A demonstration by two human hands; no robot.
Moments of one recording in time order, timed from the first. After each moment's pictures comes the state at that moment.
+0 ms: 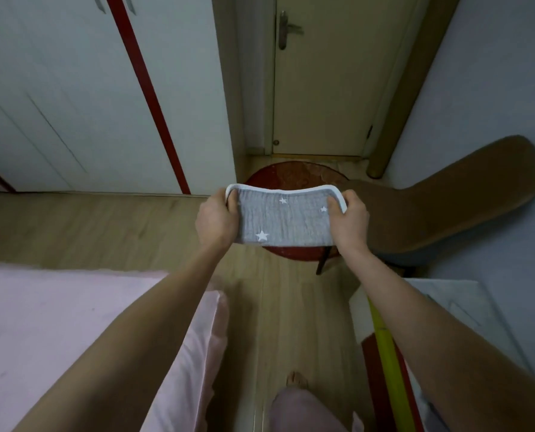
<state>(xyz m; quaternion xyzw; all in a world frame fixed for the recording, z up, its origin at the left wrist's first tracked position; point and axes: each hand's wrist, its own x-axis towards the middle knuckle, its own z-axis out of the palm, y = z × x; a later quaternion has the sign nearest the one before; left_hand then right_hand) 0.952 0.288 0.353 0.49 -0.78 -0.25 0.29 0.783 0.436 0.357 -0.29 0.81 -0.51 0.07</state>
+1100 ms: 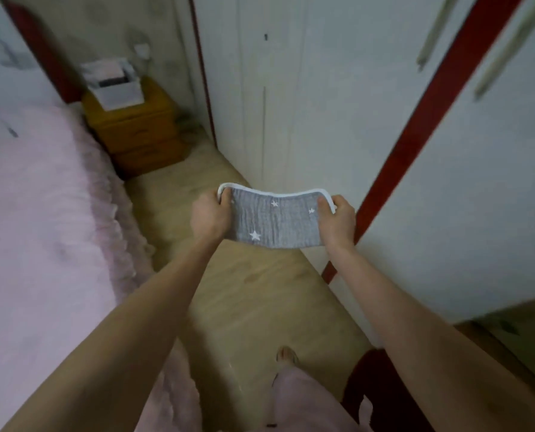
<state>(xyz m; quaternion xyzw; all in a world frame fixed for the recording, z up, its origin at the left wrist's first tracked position) 1.042 -0.452 0.331 0.81 -0.40 -0.19 0.38 0.833 -0.491 0.331 -0.55 0.63 -0.42 0.36</state>
